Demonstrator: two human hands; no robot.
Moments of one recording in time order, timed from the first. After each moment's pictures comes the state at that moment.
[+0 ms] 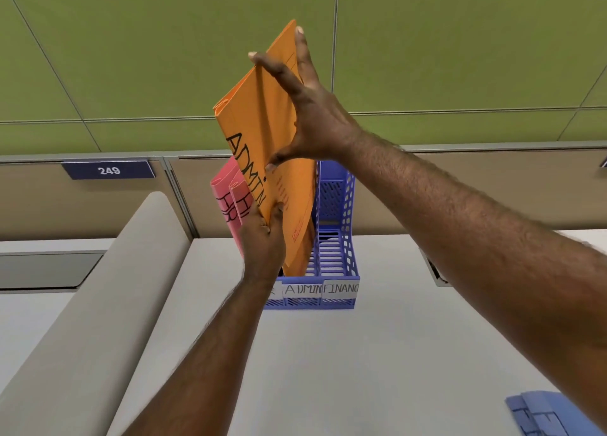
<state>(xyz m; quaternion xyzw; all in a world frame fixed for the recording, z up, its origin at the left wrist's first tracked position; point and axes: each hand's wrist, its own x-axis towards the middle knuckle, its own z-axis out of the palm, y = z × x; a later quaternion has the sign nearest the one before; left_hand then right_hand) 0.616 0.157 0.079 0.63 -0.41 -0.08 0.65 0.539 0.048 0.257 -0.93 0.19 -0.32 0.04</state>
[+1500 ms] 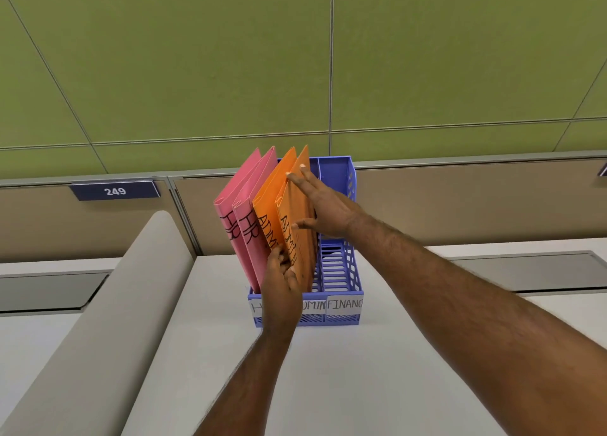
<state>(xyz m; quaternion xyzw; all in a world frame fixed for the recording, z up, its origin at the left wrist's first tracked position) 0.594 0.168 0.020 0.72 -0.41 -0.09 0.56 0.526 0.028 0.140 -0.94 0.29 -0.15 0.09</state>
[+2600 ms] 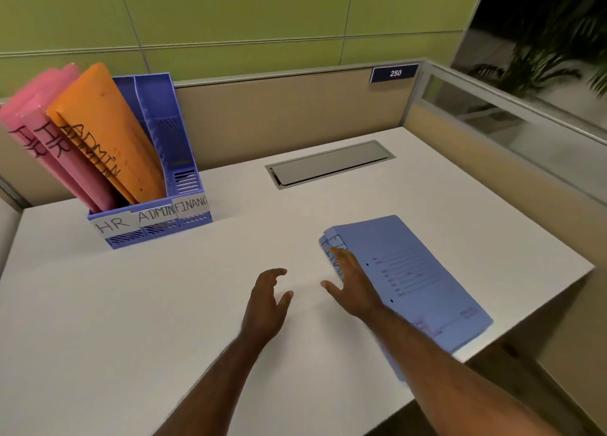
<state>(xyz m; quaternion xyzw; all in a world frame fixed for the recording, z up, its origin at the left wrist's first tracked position) 0.336 0.340 -0.077 0.62 -0.62 -0.31 0.37 0.129 0.293 -0.076 -0.72 0.61 -0.24 0.23</state>
